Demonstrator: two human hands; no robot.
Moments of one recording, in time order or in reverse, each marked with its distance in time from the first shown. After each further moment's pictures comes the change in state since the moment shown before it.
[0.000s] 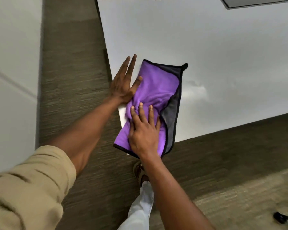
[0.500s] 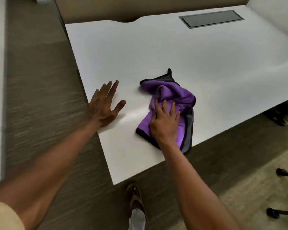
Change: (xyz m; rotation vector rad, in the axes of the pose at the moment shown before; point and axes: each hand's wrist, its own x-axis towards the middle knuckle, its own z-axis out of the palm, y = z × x) left_hand 0.000 0.000 0.003 0.131 -0.134 0.047; right_hand 0.088 0.099 -0.048 -0.076 0.167 0.337
